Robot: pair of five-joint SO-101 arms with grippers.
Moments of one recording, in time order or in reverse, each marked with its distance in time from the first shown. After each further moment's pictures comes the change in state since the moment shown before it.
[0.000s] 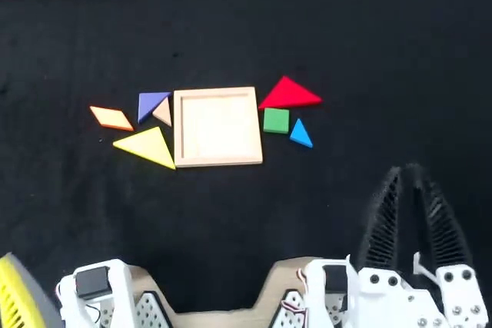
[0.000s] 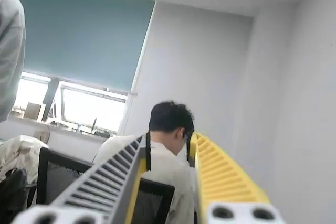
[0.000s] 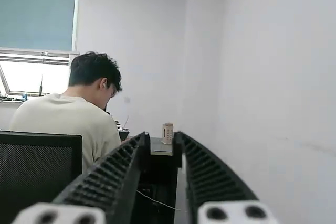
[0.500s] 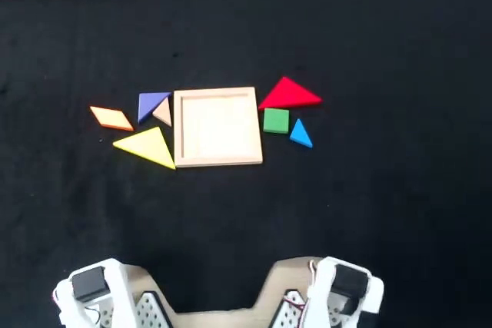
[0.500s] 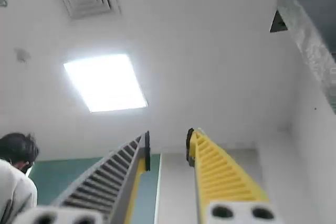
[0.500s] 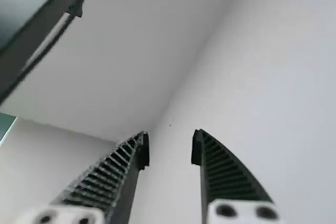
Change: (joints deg) left arm -6.9 0.9 8.2 -42.3 -7.4; right arm 18.2 3.6 -12.7 -34.1 0.0
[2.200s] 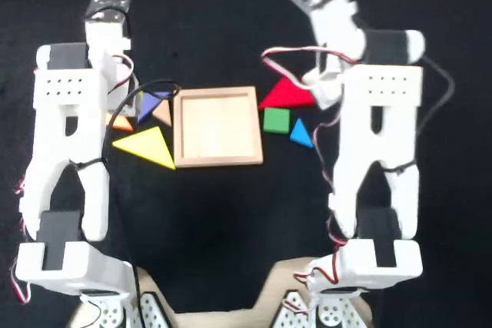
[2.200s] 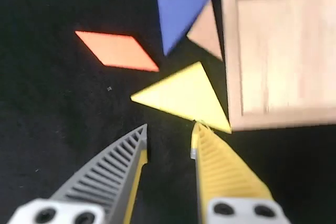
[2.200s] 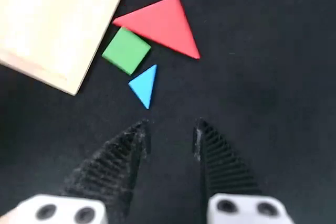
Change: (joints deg) left arm 17.7 105.8 -23.2 61.2 -10.7; right arm -19.7 102.7 -35.7 69.4 31.1
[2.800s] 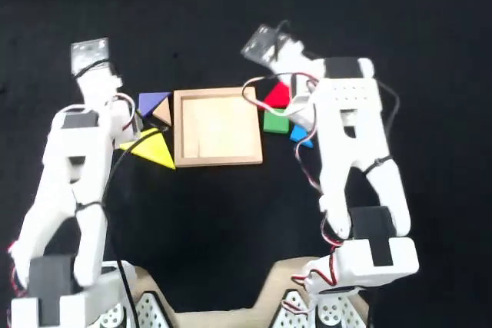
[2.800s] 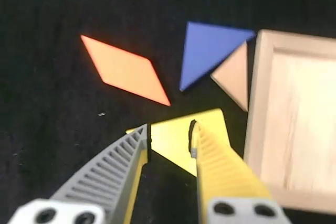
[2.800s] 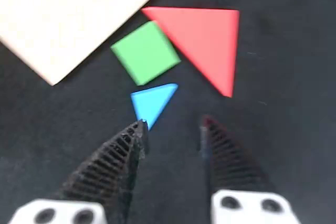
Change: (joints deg) left arm -2.2 -17.3 45.6 -44.0 11.6; right arm -4.0 1.0 26.7 -23.6 20.9
